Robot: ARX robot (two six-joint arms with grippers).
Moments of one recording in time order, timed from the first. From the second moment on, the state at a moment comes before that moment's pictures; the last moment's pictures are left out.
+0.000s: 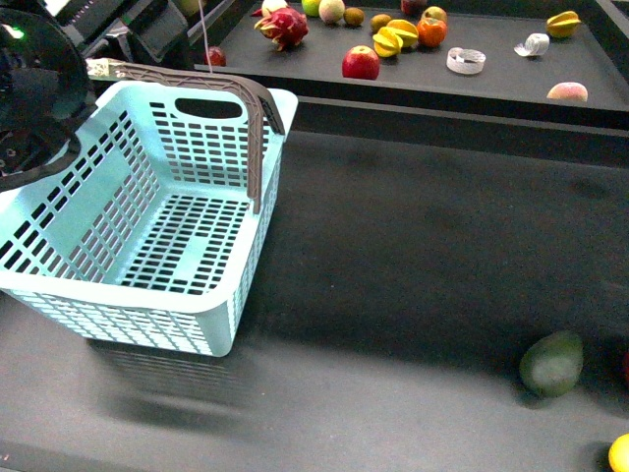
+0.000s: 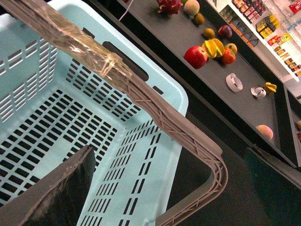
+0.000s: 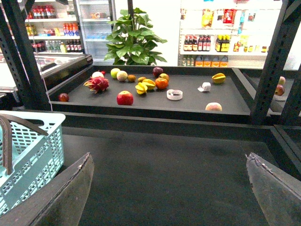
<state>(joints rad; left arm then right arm) -0.24 1.84 0.77 0.75 -0.21 -0.70 0.00 0.00 0.01 0.00 0.00 0.00</state>
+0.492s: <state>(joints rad) -0.28 2.09 1.10 0.62 -0.20 -0.77 0.00 0.00 0.01 0.00 0.00 0.00</state>
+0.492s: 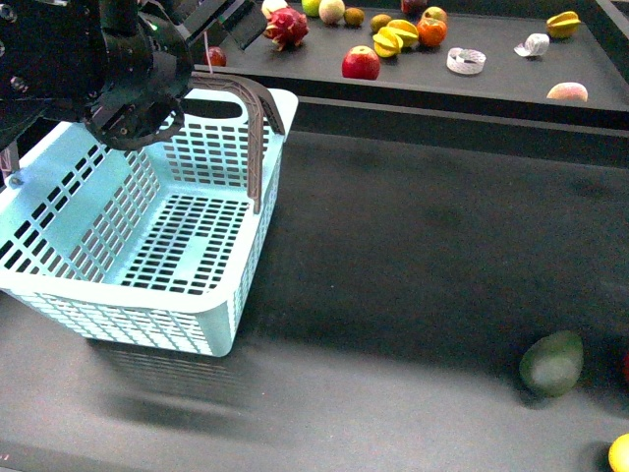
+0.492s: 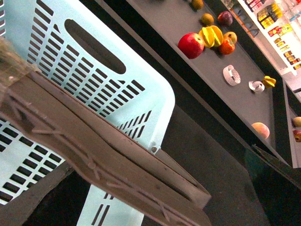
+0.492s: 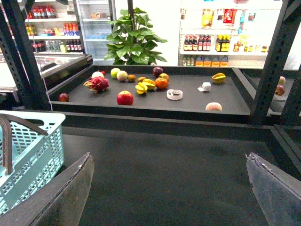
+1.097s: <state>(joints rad) -0.28 2.22 1.26 0.54 -0.18 -0.82 0.00 0.00 0.01 0.00 0.00 0.00</state>
